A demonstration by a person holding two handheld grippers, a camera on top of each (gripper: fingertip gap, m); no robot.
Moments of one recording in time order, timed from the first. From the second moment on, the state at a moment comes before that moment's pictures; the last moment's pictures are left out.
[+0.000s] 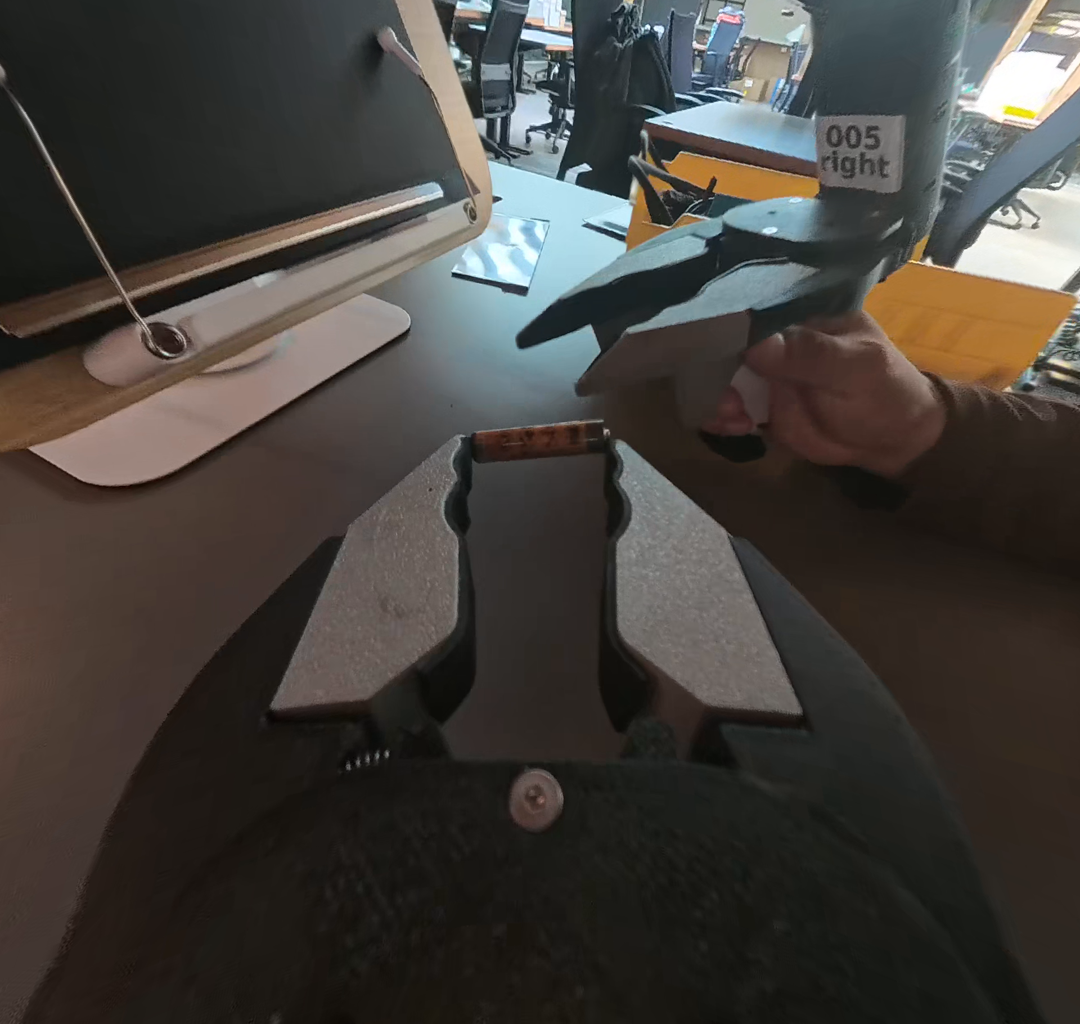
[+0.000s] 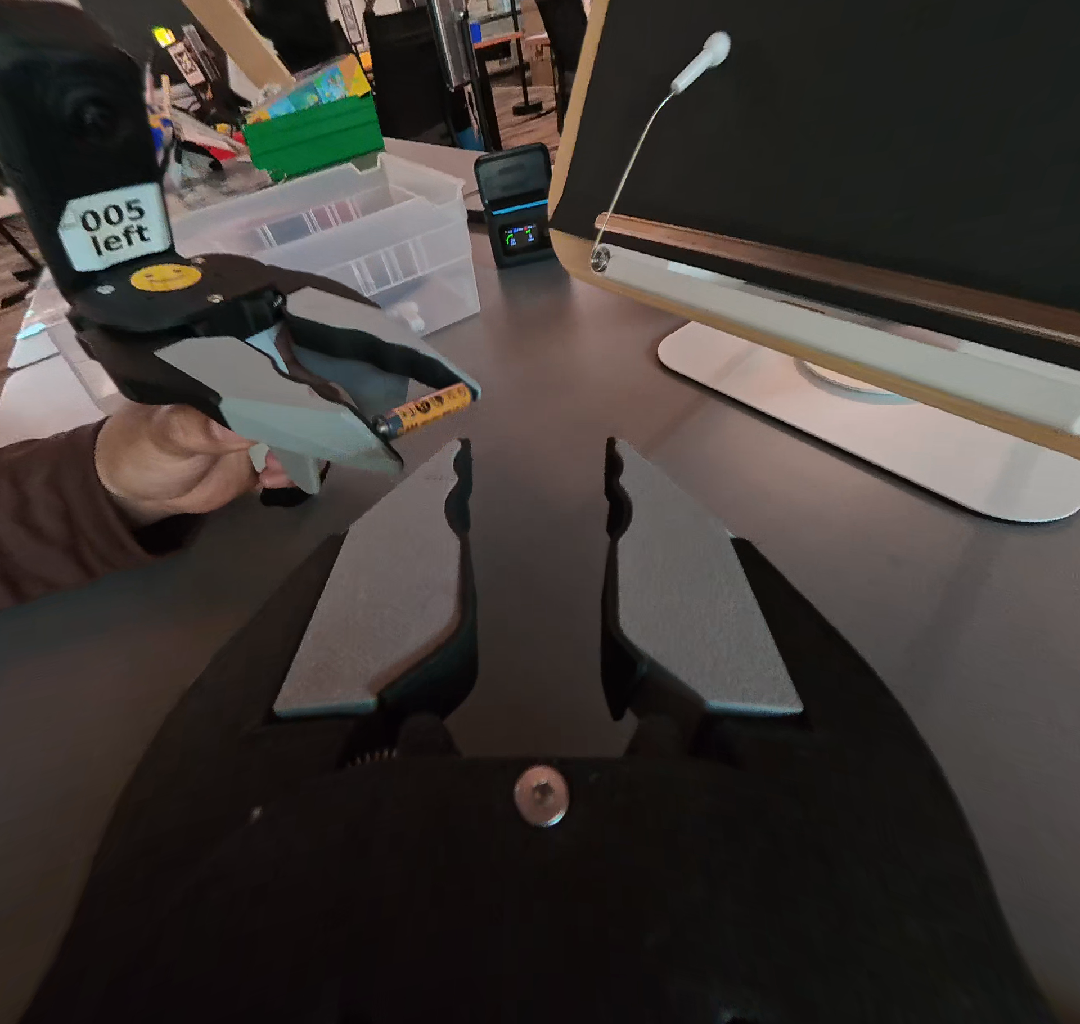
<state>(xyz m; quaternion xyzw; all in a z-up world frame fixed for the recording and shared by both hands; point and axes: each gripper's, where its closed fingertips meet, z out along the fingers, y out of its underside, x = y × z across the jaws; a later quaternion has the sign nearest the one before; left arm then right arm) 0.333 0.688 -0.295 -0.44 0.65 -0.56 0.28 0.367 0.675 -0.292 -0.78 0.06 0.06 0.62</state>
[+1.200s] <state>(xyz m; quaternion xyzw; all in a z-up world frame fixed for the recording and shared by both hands) 0.308 0.669 -0.292 -0.22 0.75 -0.36 0.51 0.298 0.683 -0.289 -0.74 0.03 0.33 0.58</state>
